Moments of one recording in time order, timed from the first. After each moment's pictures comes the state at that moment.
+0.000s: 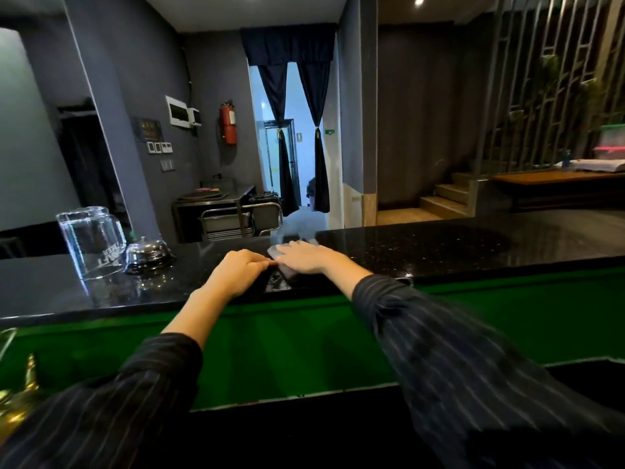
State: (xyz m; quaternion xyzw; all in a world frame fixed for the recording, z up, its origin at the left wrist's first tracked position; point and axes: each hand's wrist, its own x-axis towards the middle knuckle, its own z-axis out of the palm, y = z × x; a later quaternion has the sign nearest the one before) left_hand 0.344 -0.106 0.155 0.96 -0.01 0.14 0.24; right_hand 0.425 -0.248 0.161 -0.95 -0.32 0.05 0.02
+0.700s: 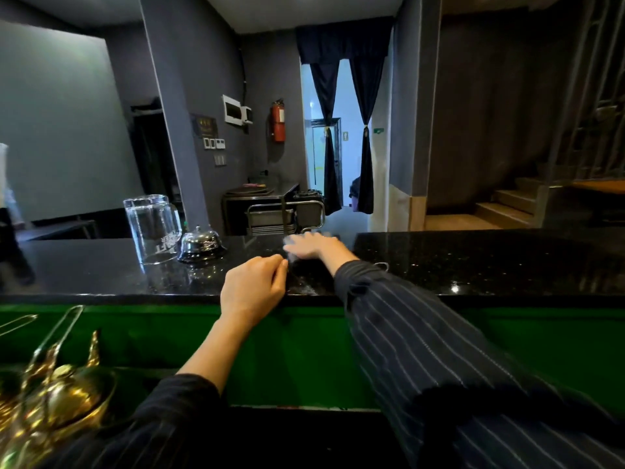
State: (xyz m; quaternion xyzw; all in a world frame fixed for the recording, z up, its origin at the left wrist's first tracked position) left_hand 0.310 -0.075 0.125 0.93 0.06 0.37 0.05; right_hand 0.482 -0.151 0.160 -0.95 -0.29 0.06 0.05
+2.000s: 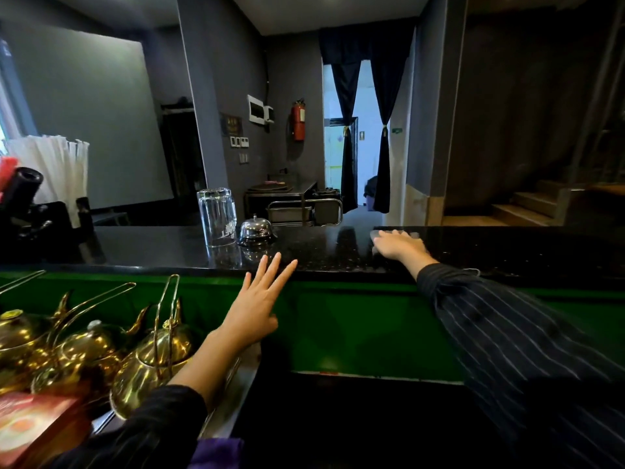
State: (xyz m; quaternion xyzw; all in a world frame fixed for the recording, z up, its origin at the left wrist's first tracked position) left_hand 0.217 0.004 0.086 0.98 0.00 0.19 0.03; right_hand 0.429 -0.220 0.153 -0.99 -0.10 0.00 0.09
